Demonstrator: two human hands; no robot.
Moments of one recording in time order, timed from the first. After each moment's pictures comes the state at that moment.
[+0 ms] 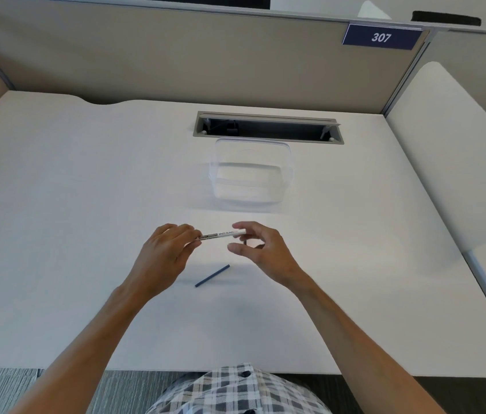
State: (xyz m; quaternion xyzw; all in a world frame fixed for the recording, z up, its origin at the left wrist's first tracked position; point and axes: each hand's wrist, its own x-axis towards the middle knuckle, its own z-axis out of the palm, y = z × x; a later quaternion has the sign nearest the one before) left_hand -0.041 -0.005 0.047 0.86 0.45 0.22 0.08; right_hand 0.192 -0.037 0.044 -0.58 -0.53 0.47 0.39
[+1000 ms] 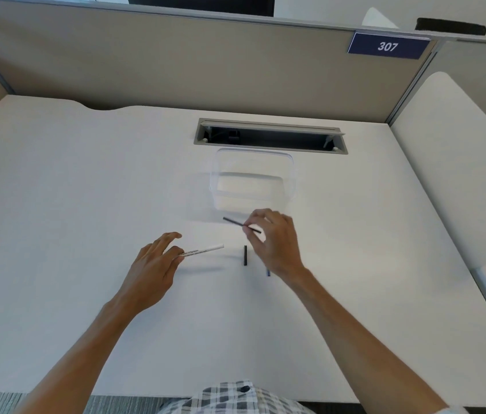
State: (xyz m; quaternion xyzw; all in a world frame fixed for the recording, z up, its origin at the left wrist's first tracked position) left_hand -0.062 0.016 0.011 0.83 0.52 0.14 0.13; right_hand 0.211 0.021 0.021 -0.62 -0.70 0.05 0.35
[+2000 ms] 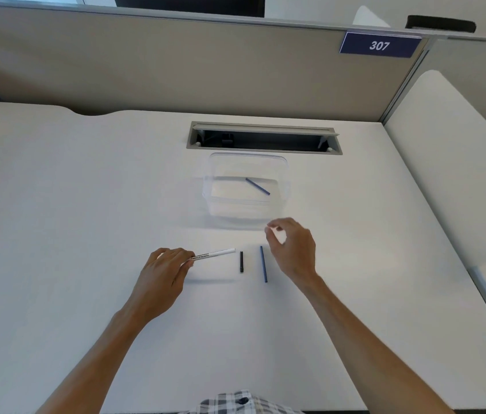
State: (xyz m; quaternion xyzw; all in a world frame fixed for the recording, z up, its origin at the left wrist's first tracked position) left_hand -0.032 0.017 0.018 0.82 0.51 0.20 0.15; right_hand 0.243 0.018 0.012 -0.72 -0.58 0.10 0.37
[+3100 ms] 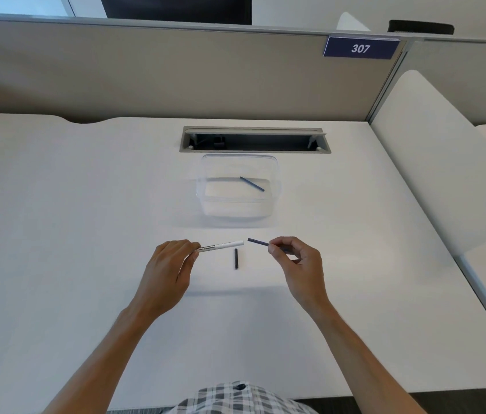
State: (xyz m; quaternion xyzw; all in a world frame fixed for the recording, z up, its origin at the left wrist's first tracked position) left_hand -0.013 0.007 0.039 0.83 0.47 0.27 0.15; right_hand 0.239 -0.052 0.038 -0.64 -0.43 0.35 0.54
